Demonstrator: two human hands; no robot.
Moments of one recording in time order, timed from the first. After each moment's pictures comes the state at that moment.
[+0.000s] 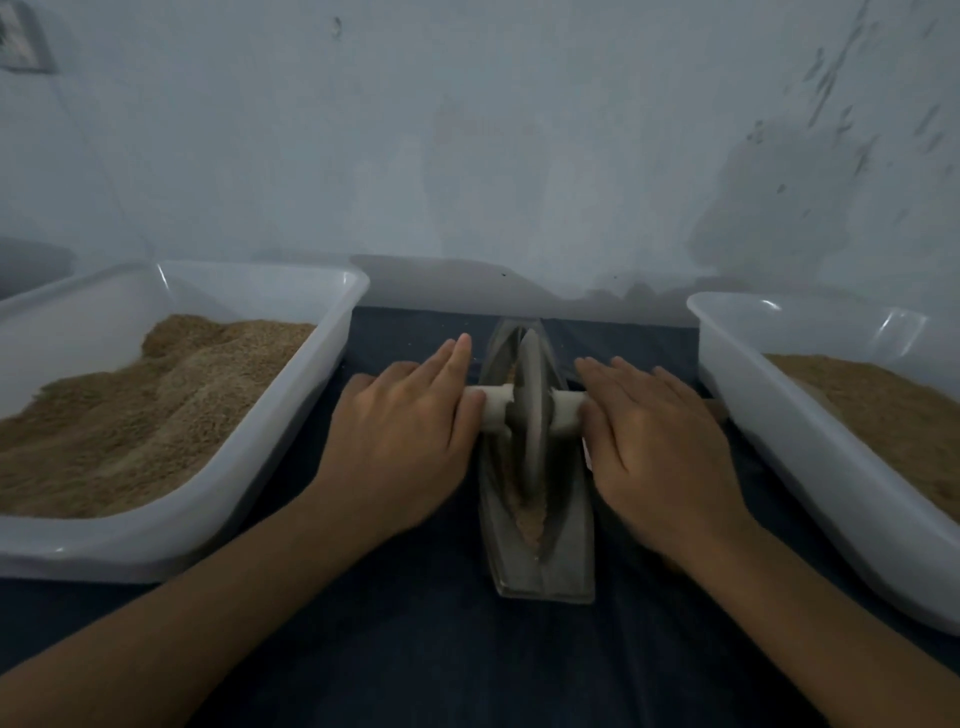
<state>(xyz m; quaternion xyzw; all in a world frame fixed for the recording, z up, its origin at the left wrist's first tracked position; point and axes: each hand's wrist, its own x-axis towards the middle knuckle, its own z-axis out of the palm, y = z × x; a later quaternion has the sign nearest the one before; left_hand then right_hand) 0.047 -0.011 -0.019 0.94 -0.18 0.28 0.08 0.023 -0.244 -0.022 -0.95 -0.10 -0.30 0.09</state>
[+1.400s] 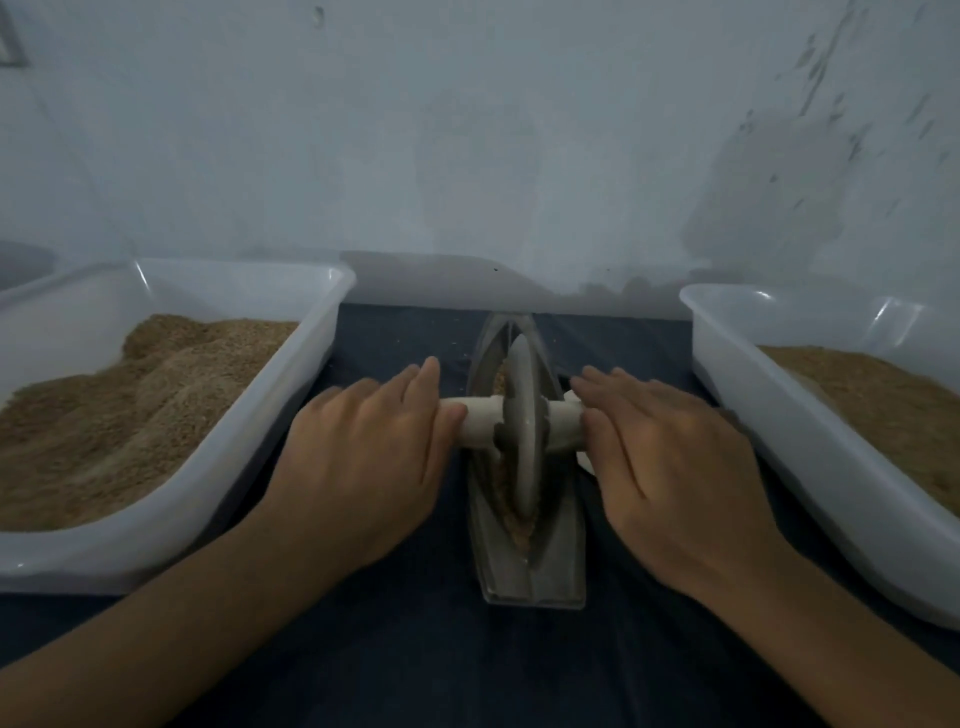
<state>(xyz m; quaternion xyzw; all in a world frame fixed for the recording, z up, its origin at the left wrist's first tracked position) 0.034 0.005 -0.021 0.92 -0.22 0.34 0.01 0.002 -0.251 -0.021 -0.92 -0.15 -0.35 0.10</state>
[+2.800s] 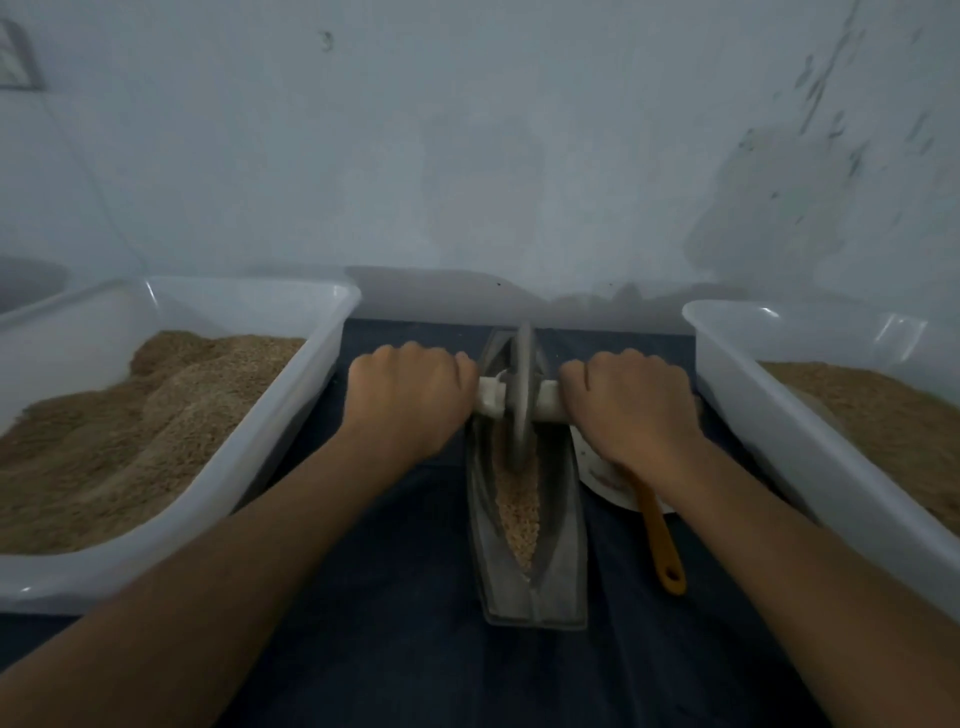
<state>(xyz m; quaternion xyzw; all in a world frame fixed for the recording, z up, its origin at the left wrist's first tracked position) 0.103 -0.026 0.003 0.94 -0.18 0.23 -0.15 0.093 -0.246 0.002 -0.97 -0.06 -0.24 -0.05</state>
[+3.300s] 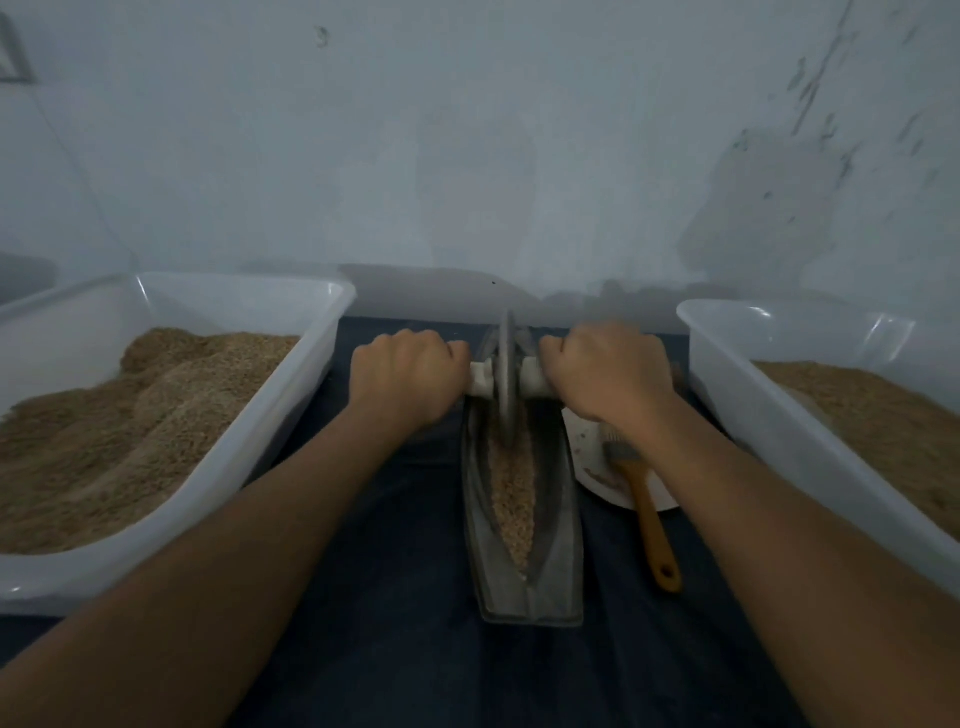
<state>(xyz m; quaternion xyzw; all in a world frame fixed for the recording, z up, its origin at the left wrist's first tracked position) 0.145 -0.026 -0.007 0.94 -0.17 0.26 -0.14 0.127 -0.237 0.020 -0.98 -0.03 -0.21 0.00</state>
